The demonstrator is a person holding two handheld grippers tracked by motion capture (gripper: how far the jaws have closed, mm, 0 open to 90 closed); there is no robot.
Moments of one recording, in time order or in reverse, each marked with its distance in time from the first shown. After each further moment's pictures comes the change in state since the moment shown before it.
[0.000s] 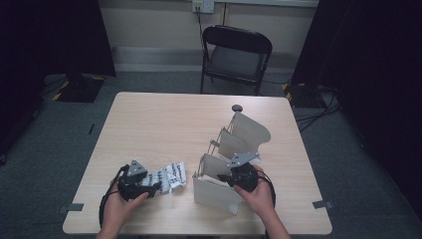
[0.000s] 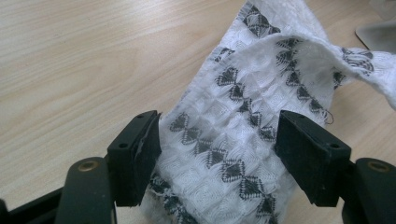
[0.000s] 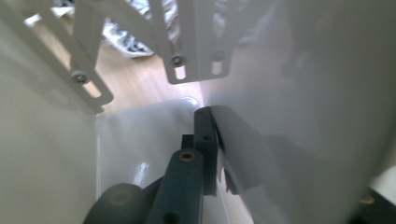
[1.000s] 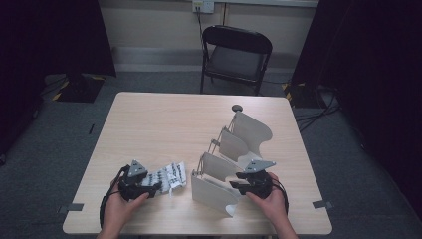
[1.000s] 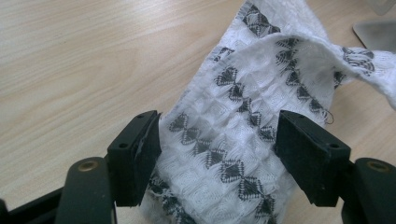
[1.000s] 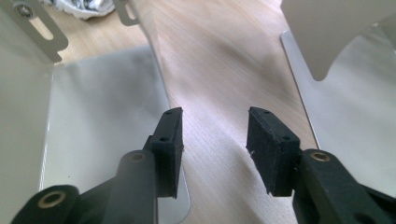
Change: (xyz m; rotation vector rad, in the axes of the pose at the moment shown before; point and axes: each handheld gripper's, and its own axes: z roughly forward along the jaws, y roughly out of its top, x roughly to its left) left arm -0.003 0.000 0.000 -0.001 0.006 0.005; right arm -0.015 -0.049 -0.013 -0.019 -0.095 0.113
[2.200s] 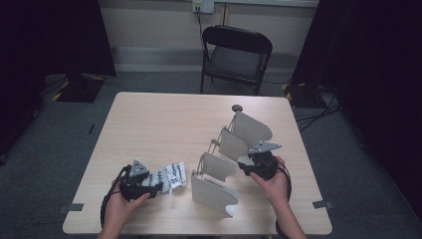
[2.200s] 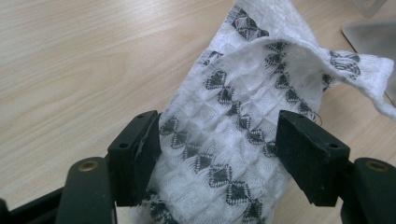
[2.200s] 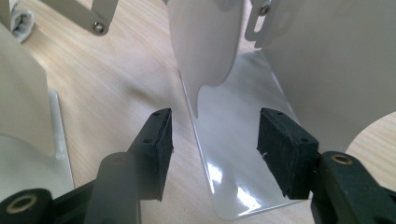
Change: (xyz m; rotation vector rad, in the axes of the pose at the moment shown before) left arm -0.002 0.002 0.000 0.003 -0.015 0.018; right arm -0.040 0.032 -0.007 0.010 -0.198 0.068
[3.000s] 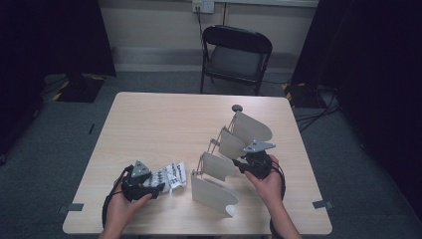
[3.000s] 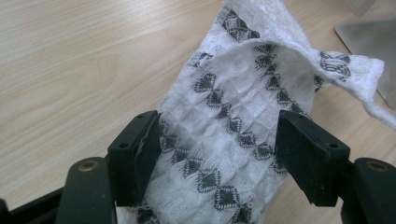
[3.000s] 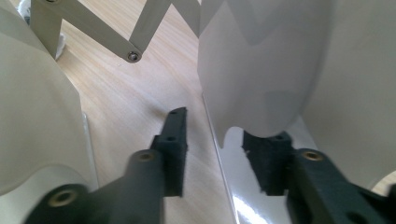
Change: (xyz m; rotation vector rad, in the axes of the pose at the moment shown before) left arm -0.006 0.002 0.002 0.001 -0.011 0.010; right arm 0.018 0.013 0.001 -0.048 0.022 -0.037
